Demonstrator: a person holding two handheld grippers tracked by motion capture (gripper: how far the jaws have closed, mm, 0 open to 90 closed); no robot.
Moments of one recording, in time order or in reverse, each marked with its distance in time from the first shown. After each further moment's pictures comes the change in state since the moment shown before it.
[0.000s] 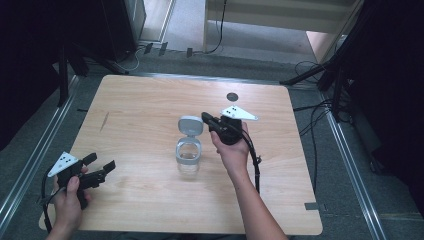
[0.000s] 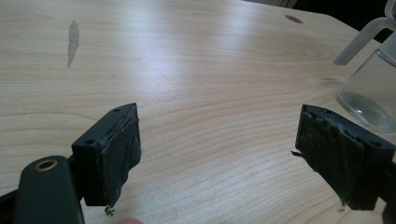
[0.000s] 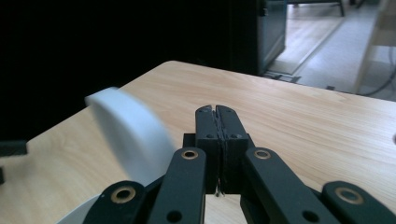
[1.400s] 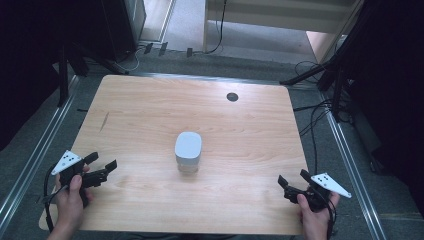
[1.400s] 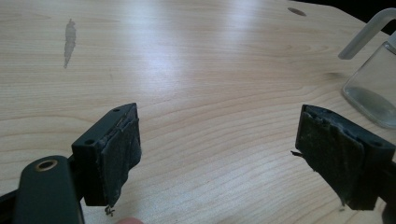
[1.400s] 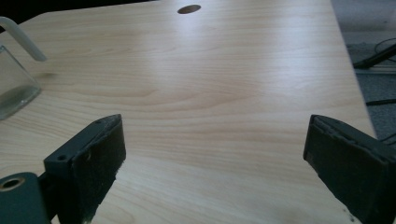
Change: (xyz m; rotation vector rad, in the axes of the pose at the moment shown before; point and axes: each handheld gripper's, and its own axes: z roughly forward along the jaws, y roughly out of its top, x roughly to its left) left arm -0.002 0.002 0.005 0.017 0.009 0.017; right arm -0.095 -0.145 -0.231 0.043 -0.384 0.163
